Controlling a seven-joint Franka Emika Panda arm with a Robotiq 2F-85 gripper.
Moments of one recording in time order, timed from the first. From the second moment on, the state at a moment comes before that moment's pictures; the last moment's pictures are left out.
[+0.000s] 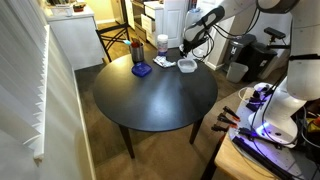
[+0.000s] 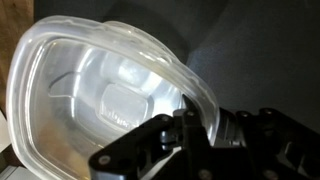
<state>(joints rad) -0.15 0.50 -0.15 -1.87 -0.10 2.51 0.01</state>
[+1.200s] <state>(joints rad) -0.22 0.93 -0.08 -1.35 0.00 2.15 -0.10</state>
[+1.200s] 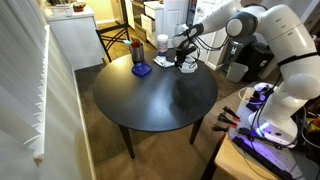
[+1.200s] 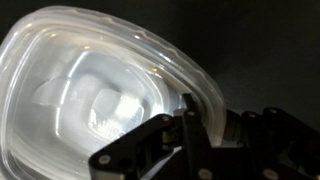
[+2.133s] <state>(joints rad) -0.30 0.93 -0.13 -1.35 0.00 2.11 -0.09</state>
